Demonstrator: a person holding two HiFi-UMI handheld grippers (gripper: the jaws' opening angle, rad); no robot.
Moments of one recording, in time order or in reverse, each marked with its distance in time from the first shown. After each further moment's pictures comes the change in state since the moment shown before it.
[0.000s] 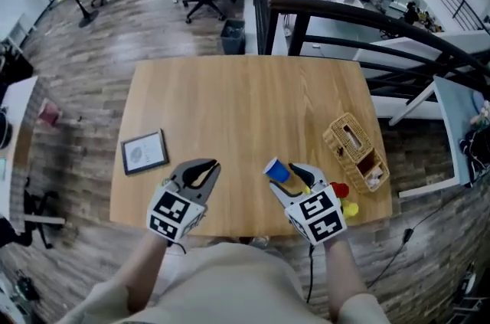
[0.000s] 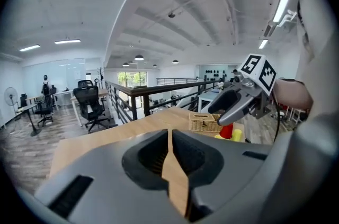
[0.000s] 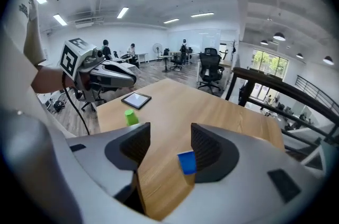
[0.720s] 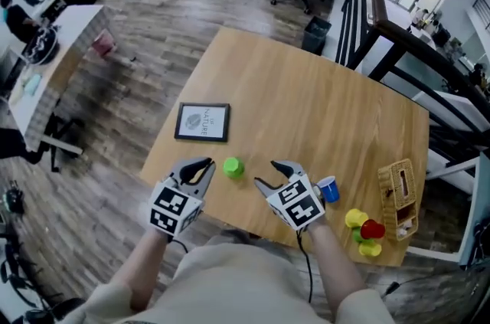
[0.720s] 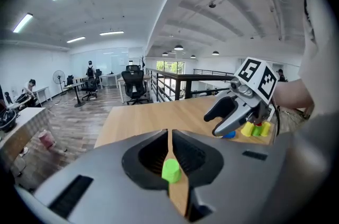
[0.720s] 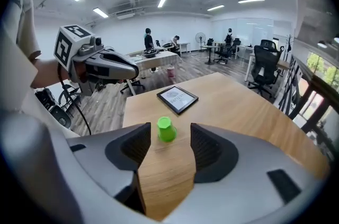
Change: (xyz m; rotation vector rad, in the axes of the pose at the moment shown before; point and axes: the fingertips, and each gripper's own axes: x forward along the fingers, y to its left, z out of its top) left arm -0.133 0.111 -0.104 -0.234 0.108 0.378; right arm 0.161 0.159 0.052 -0.255 0.108 0.421
